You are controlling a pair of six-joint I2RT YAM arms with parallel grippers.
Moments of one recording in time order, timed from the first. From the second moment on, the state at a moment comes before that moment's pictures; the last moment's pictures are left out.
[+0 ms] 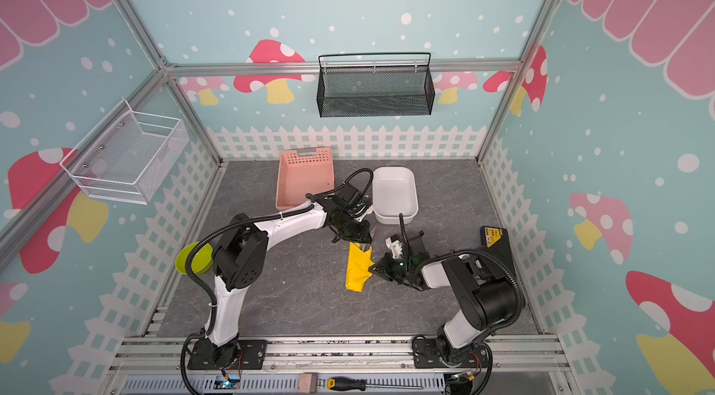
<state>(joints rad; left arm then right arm) -0.72 2.16 1.67 -0.68 0.44 -0.40 0.37 1.59 0.39 0.34 -0.73 0.84</state>
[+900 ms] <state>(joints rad) -0.80 2.25 1.72 -0.74 0.31 -0.34 0.37 1.47 0.35 0.30 -0.68 0.84</state>
